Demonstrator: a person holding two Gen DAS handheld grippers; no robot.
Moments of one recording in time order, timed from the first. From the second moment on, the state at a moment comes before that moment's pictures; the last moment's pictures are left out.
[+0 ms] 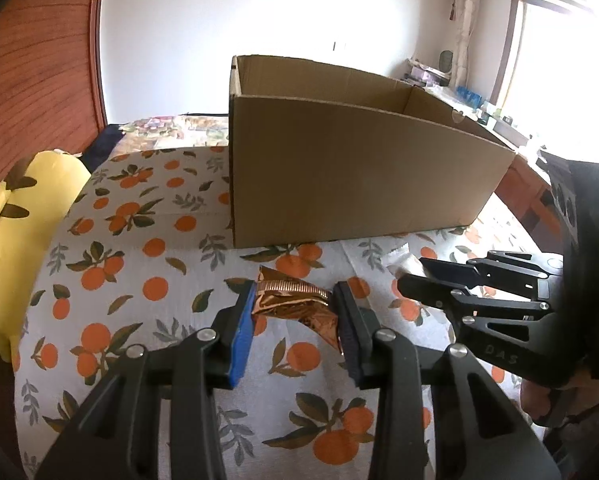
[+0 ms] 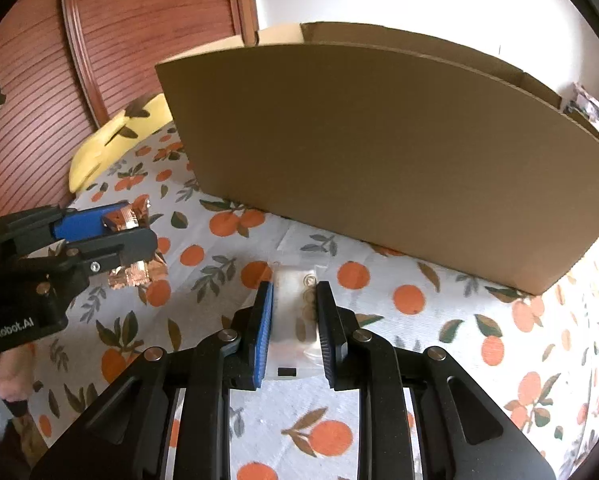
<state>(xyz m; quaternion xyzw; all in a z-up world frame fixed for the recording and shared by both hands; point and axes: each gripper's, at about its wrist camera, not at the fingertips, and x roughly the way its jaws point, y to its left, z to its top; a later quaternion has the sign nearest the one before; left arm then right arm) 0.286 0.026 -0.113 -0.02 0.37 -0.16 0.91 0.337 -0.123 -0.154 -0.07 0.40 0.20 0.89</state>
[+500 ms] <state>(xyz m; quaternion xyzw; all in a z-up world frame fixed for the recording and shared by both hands) 0.281 0.016 -0.082 -0.02 0.33 -0.17 0.93 0.322 -0.143 -0.118 -0.06 0.36 0.20 0.91</state>
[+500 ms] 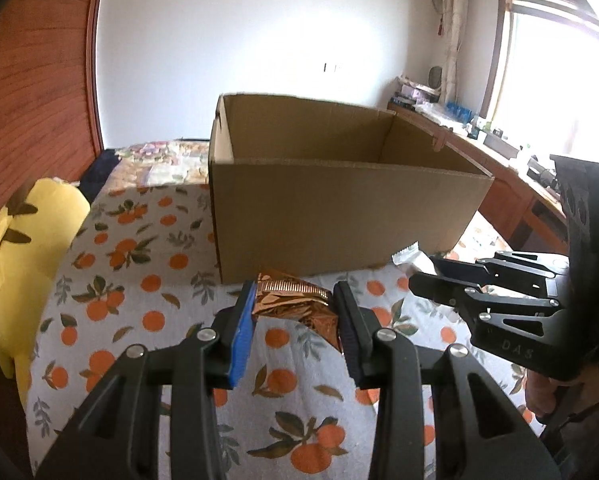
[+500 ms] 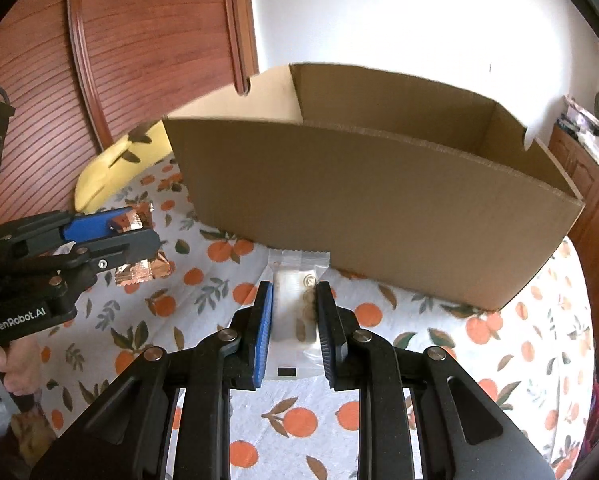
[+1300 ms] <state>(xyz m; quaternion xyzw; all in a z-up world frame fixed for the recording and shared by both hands) 0.360 -0.012 -0.014 -0.02 0.24 -0.20 0.95 0.373 -0.168 -0.039 -0.07 0.26 0.20 0.94</state>
